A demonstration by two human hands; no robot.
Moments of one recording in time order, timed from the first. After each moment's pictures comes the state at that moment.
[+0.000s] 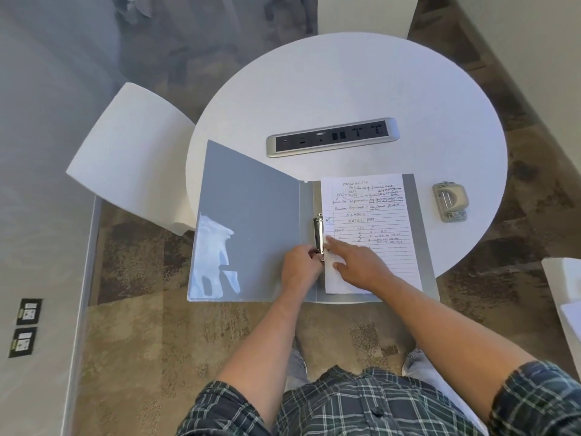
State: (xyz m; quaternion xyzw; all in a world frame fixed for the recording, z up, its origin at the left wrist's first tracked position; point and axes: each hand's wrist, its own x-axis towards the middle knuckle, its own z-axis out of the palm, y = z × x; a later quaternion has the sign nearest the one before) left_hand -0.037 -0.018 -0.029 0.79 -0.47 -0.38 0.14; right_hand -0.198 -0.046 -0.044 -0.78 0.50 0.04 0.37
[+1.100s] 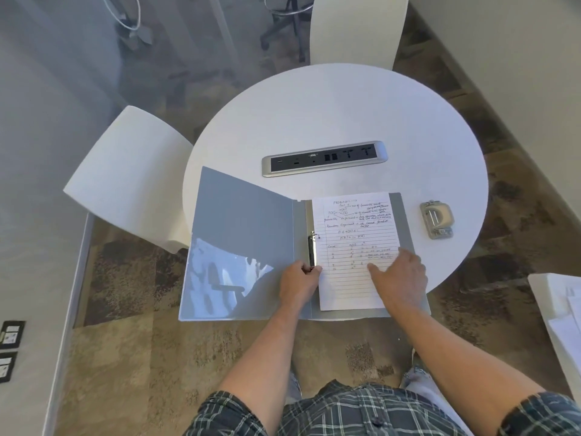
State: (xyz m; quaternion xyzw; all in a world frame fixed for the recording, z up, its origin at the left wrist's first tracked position) left_hand -0.039 -0.020 -0.037 0.79 -0.39 -0.44 0.18; right_hand -0.248 -0.033 -0.031 -0.51 0.82 -0.07 0.24
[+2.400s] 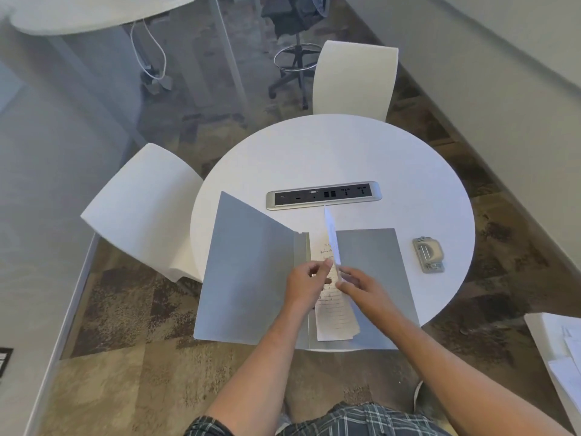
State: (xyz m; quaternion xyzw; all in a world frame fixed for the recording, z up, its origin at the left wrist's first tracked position) left_hand -0.058 -0.048 0.033 0.68 -0.38 -0.51 0.36; right_hand -0.222 -0.043 0.027 -0.51 0.58 -0.24 0.59
